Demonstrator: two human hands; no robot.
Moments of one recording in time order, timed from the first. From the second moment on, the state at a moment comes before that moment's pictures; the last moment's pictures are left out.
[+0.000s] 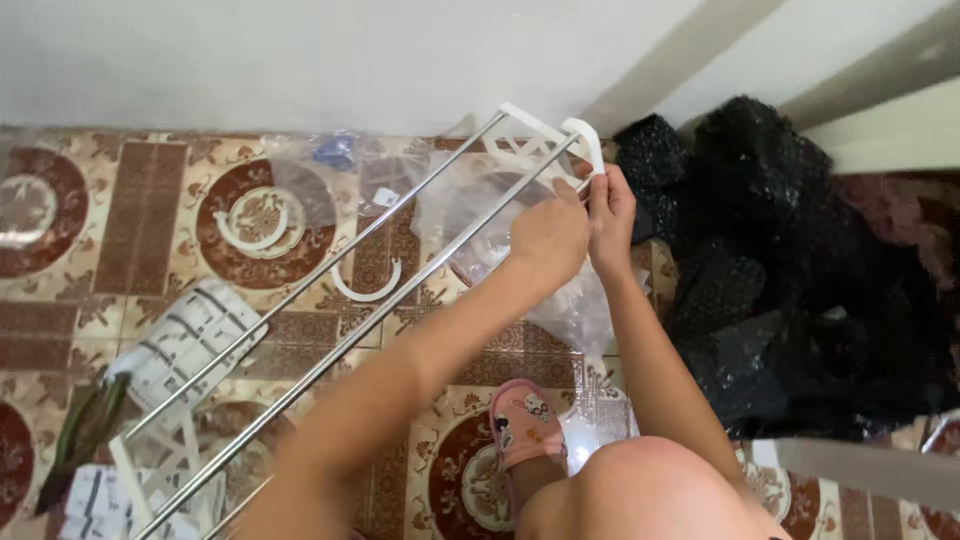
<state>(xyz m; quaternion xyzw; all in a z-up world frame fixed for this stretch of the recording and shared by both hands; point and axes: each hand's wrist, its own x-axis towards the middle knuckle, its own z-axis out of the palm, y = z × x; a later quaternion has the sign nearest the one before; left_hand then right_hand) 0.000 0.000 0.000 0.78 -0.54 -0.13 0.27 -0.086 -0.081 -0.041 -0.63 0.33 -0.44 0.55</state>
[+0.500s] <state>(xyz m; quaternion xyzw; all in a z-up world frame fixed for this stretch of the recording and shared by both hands) 0.223 0.586 0.037 0.83 0.07 -0.11 0.55 -0.006 -0.121 -0.103 -0.68 0.32 -0.45 0.48</state>
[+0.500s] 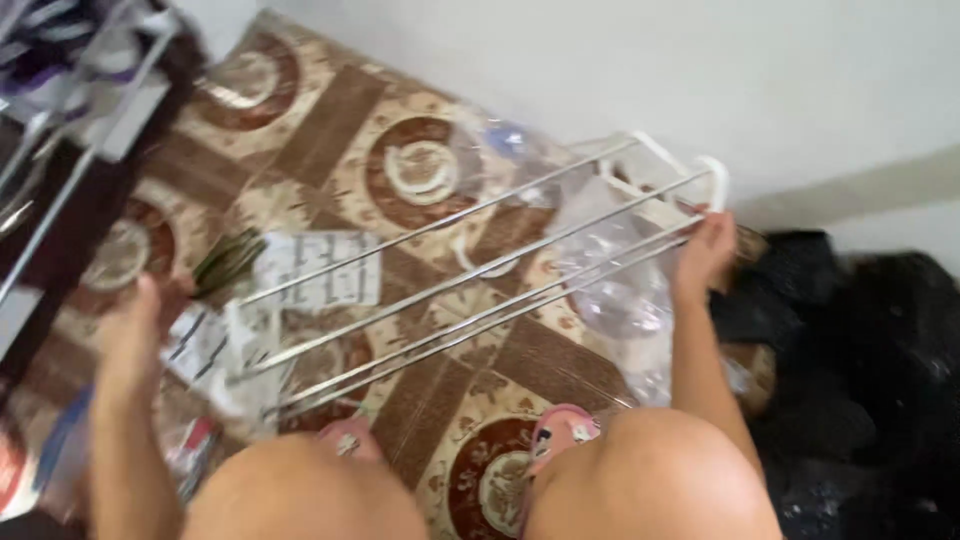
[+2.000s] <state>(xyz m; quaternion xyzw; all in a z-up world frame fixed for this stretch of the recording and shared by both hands) 0.062 0.572 -0.024 0.63 0.17 0.19 0.73 0.337 0.005 0.075 -0.34 0.39 -0.27 0.82</state>
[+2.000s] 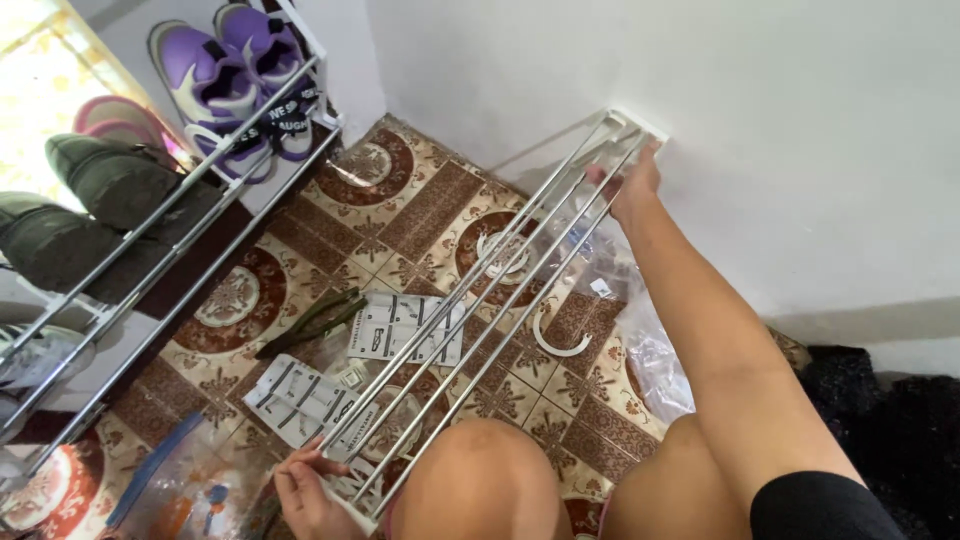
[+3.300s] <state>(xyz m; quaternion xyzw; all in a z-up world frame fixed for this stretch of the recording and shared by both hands) 0.108 0.595 0.047 0.66 0.07 0.17 0.73 0.262 -0.030 0.105 -0.56 0.43 -0.04 0.71</state>
